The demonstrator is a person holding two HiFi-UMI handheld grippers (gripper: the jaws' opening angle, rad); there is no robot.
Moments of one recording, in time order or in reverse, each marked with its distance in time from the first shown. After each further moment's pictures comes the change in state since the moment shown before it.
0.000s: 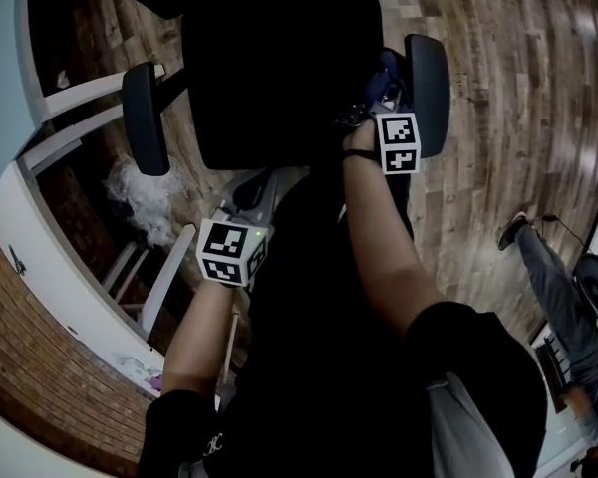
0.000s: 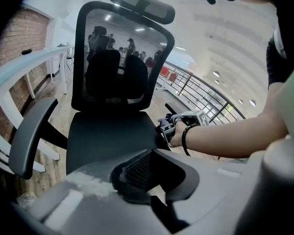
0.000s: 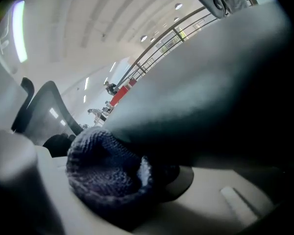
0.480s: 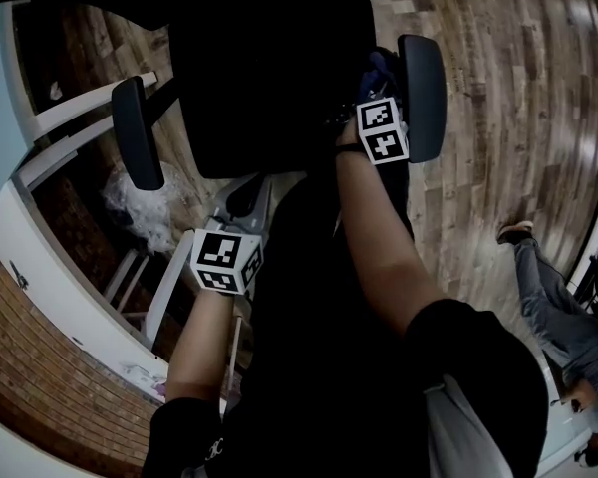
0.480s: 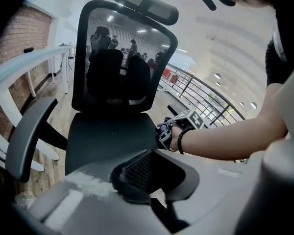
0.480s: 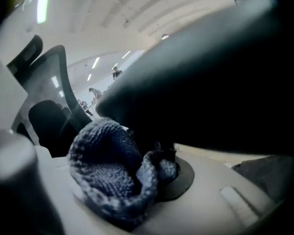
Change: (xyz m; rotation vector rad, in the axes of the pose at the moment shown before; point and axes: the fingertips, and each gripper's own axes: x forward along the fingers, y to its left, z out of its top) left arm 0.007 0.007 0.003 -0.016 -0.014 0.005; right arm 0.020 -0.006 -0.011 -0.281 0.020 -0.091
